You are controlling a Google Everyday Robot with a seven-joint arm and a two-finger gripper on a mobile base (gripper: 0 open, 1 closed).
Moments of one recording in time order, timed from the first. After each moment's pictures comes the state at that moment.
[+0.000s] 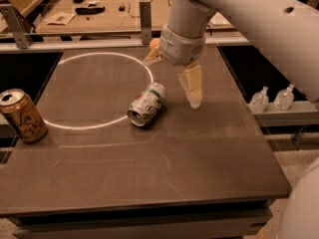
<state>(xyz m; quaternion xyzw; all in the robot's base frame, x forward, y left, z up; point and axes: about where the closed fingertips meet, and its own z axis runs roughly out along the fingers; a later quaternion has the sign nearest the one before) 0.579 -0.041 0.892 -0.91 0.41 0.02 0.10</state>
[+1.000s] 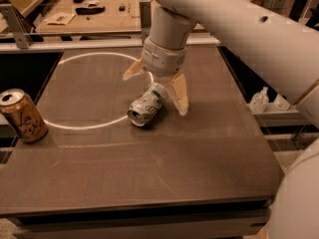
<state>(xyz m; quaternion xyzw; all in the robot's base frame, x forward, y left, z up) 0.565 0.000 0.866 -0.94 0.31 0.05 0.10</state>
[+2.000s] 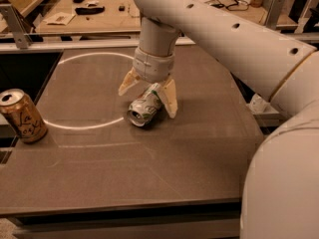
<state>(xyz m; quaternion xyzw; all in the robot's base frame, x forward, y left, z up) 0.570 0.019 0.839 -0.97 0.23 0.07 0.08</state>
